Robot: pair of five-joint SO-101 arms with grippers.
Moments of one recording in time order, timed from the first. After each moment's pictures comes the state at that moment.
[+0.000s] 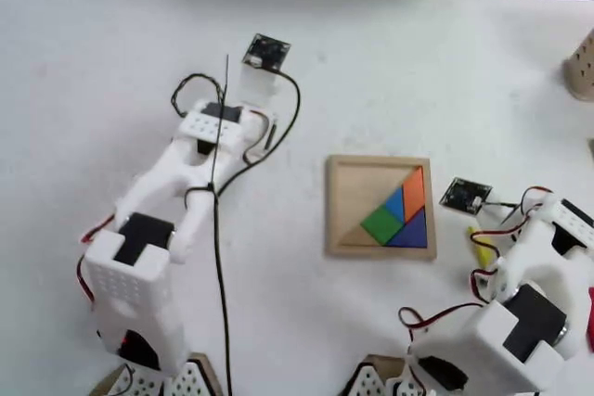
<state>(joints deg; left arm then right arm) 11.3 22.5 8.8 40.7 0.7 38.2 4.7 37.1 60.8 99.0</state>
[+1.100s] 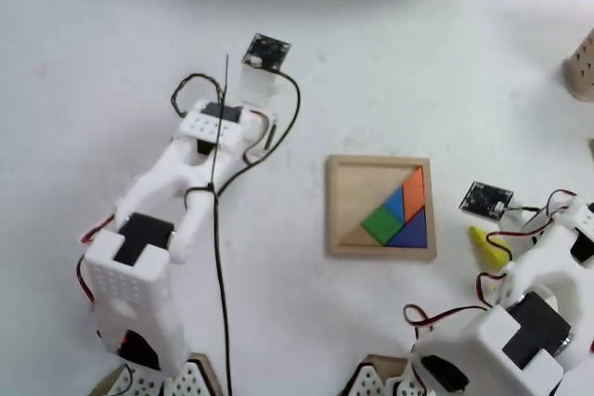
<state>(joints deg) 11.3 22.5 8.8 40.7 0.7 43.5 1.1 33.9 67.8 105.6</state>
